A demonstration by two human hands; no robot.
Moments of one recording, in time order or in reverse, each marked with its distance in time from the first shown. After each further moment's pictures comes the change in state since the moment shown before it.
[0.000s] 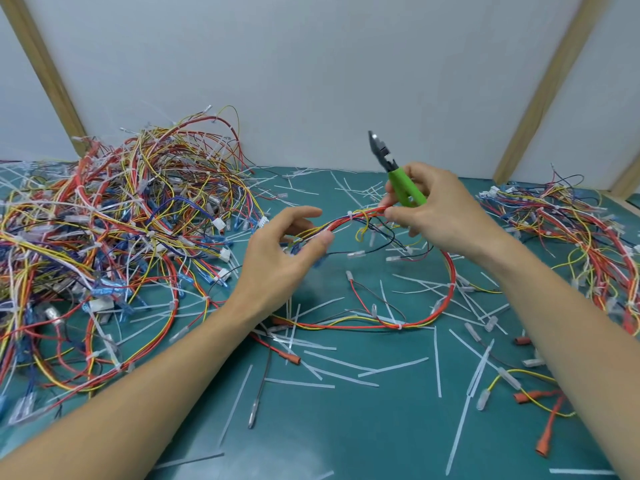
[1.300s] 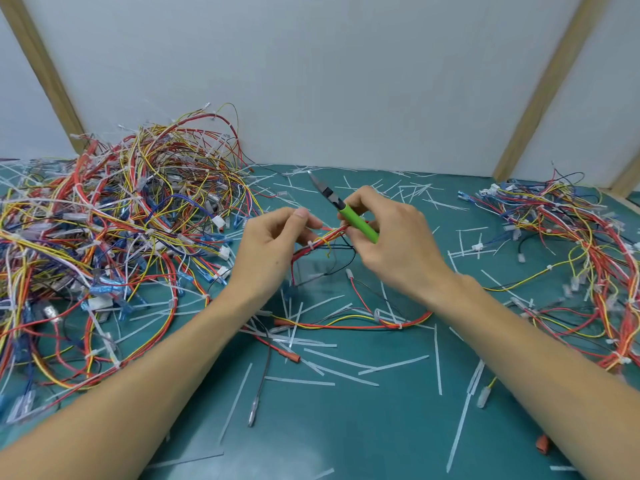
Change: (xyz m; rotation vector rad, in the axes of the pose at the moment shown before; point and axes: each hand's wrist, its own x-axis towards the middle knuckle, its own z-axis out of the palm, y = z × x) left_hand 0.010 0.002 -0.003 -0.171 0.034 -0.161; right_hand -0.026 -0.006 0.059 -0.321 0.108 -0.267
